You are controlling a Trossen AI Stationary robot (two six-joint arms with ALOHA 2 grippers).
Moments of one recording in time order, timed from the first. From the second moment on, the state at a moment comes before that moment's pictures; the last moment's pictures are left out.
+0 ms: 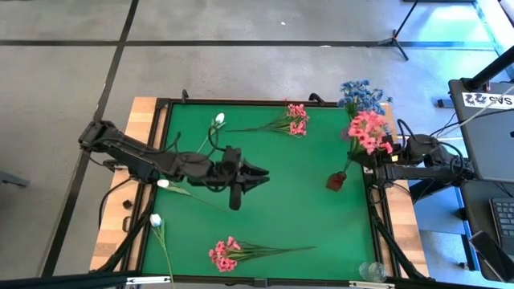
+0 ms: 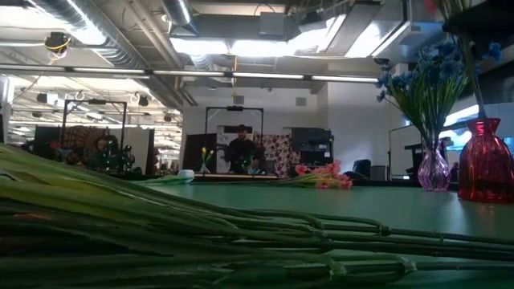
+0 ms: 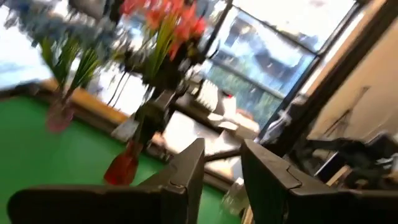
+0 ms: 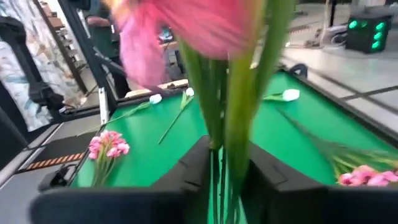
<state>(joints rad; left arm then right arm) -0.30 1.42 1.11 0.31 -0.37 -0.50 0.02 0.05 0.55 -0.62 0.03 0.21</state>
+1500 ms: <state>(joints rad) -0.20 1.08 1.11 -0.26 0.26 -0.19 0.02 0.70 1.63 -0.96 0.03 0.49</state>
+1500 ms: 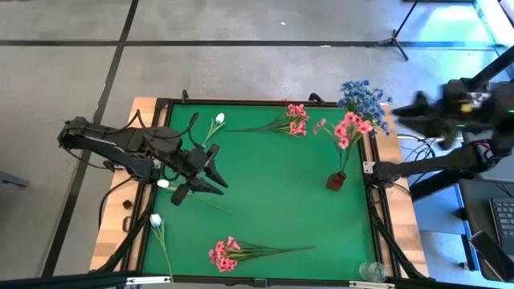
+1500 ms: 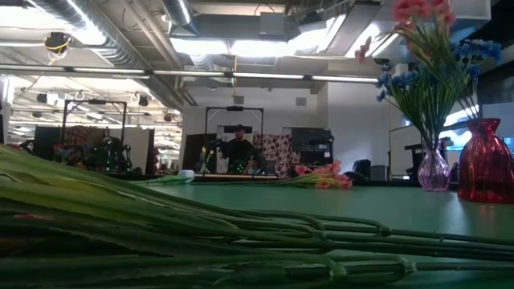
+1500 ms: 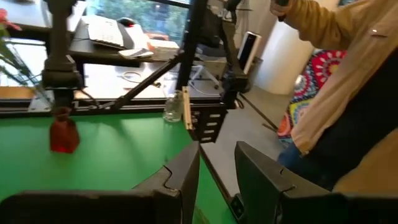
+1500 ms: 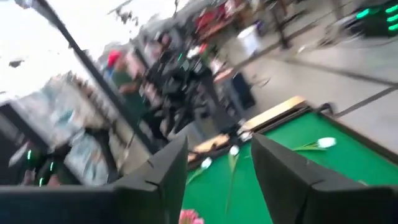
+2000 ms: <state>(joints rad) -0.20 1.08 1.11 -0.27 0.30 -0.20 0.12 1.19 1.72 -0.58 -0.33 0.31</state>
